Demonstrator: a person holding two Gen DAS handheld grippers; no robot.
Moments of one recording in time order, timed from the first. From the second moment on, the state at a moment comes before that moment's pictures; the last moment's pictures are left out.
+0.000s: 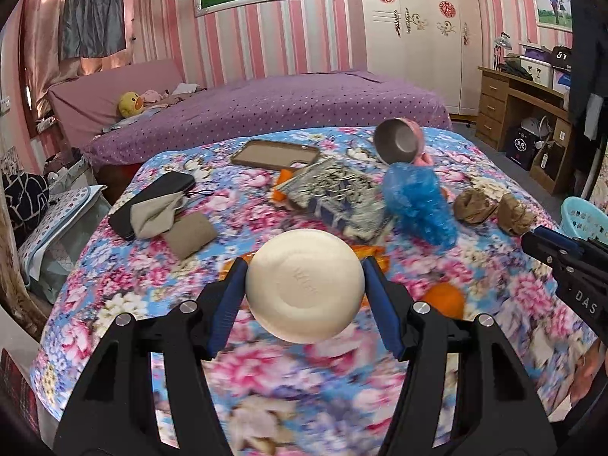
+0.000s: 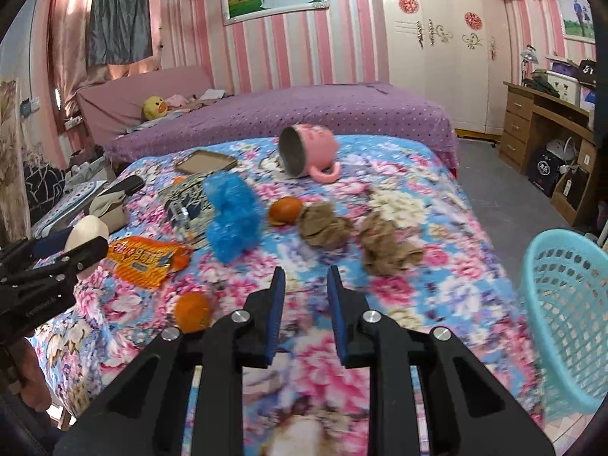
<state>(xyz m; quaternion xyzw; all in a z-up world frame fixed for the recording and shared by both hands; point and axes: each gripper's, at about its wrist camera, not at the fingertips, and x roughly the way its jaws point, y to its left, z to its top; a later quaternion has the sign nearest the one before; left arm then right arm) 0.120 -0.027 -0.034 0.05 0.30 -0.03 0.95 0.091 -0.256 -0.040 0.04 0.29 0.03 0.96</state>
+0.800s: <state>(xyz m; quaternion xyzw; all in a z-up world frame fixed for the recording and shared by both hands) 0.122 -0.248 0.005 0.06 0.25 -0.11 0.96 0.060 -0.503 -0.008 0.07 0.27 -0.11 0.95</state>
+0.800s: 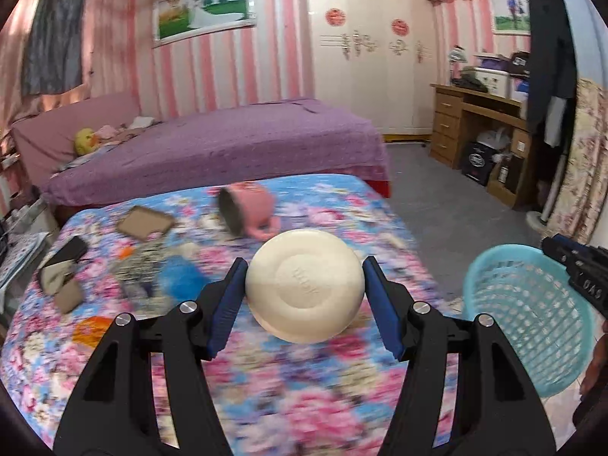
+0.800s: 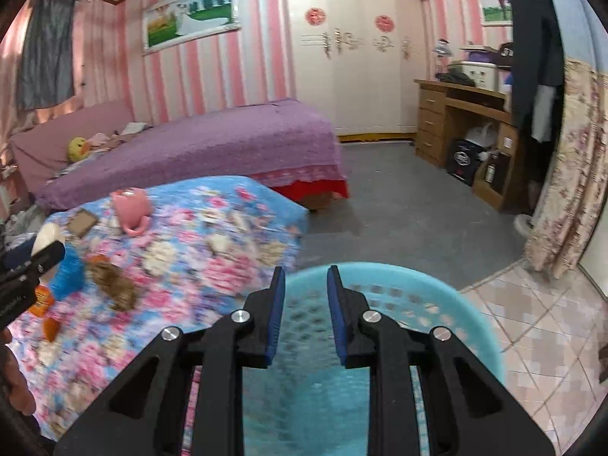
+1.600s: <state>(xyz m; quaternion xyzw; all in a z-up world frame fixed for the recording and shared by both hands) 0.128 -0.405 -0.058 0.08 0.33 -0.26 0.90 0.030 -0.580 -0.046 0.09 0.28 -0.19 0.94</state>
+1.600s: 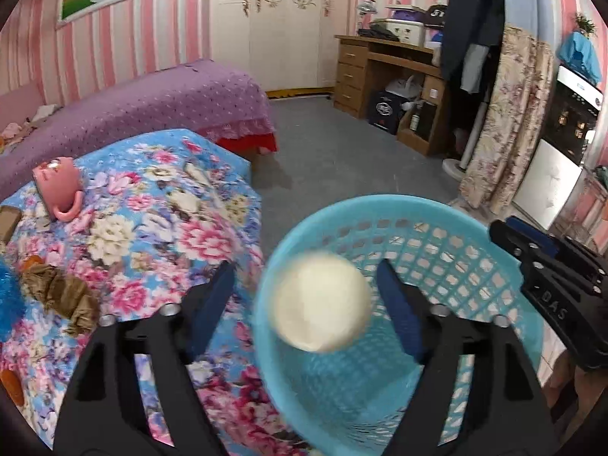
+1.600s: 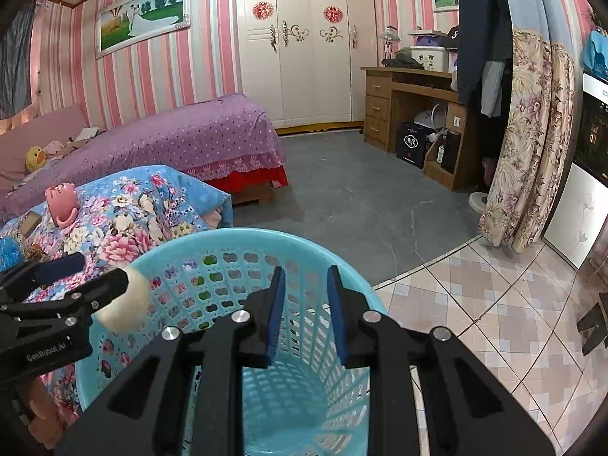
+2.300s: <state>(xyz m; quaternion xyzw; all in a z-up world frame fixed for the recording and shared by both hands) 0.141 -0.341 -0.046 0.09 0.29 -0.18 0.94 0.023 -0.574 -0.051 0.09 0.27 -0.18 0.94</state>
